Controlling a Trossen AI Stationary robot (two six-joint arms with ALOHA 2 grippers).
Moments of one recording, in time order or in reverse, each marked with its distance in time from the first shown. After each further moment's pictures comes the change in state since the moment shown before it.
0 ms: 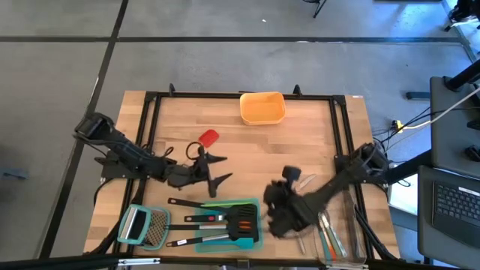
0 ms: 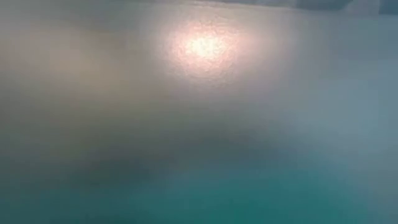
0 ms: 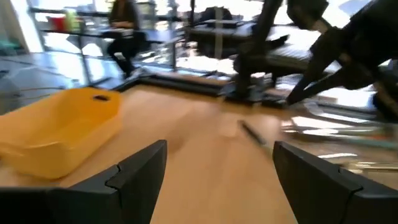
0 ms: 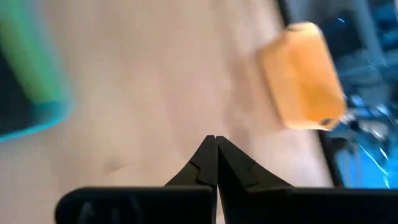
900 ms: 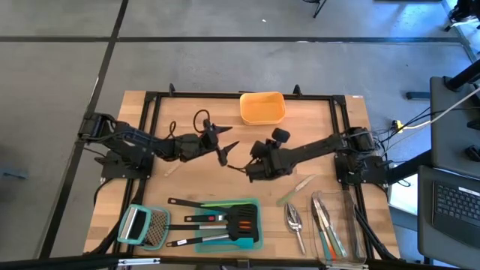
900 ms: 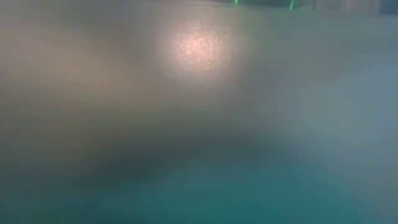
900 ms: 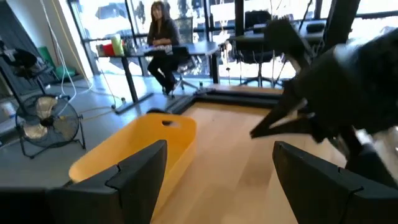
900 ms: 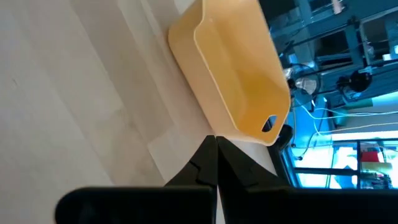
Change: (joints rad) left arm 0.397 0.030 0.001 0.103 0.247 0.228; right arm -0.446 -0.001 -0.225 0.271 0.159 -0.262
